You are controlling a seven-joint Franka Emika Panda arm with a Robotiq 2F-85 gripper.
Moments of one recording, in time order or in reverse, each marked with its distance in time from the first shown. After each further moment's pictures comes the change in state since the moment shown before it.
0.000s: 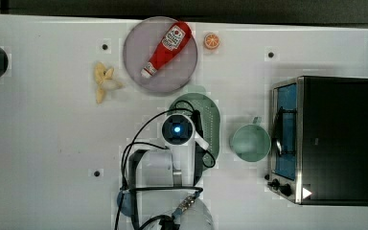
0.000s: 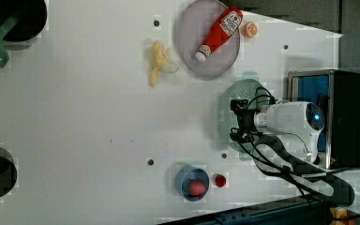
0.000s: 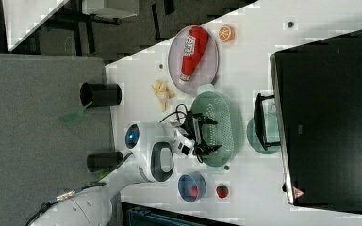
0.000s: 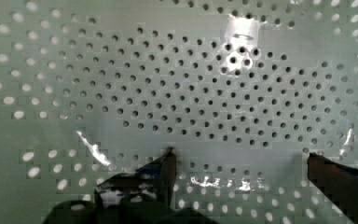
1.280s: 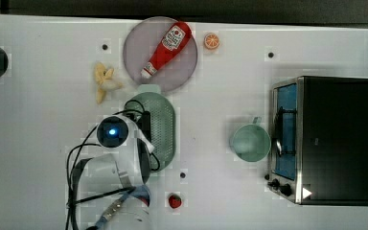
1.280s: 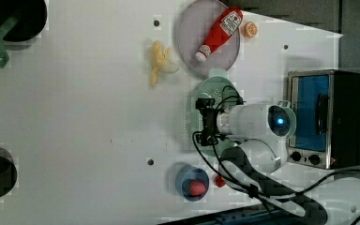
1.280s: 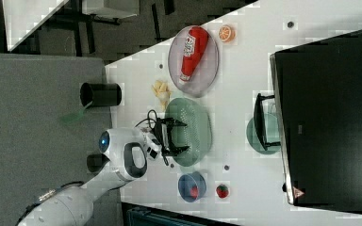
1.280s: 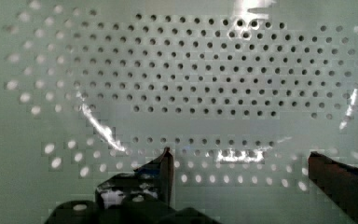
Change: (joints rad) arm 0.247 0.035 0.055 0.078 0.083 -0.003 0.304
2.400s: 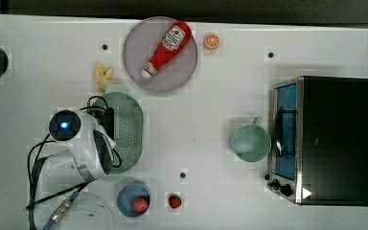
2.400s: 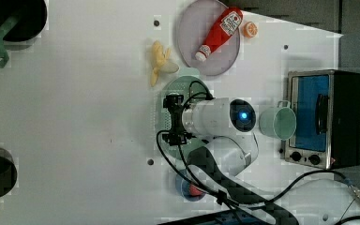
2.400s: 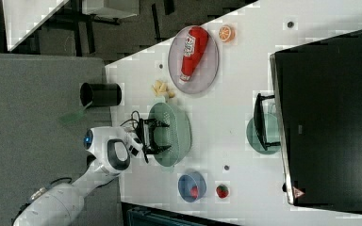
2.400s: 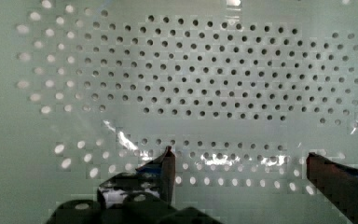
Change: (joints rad) arm 0.186 0.093 -0.012 0.197 0.051 -0.105 0.146
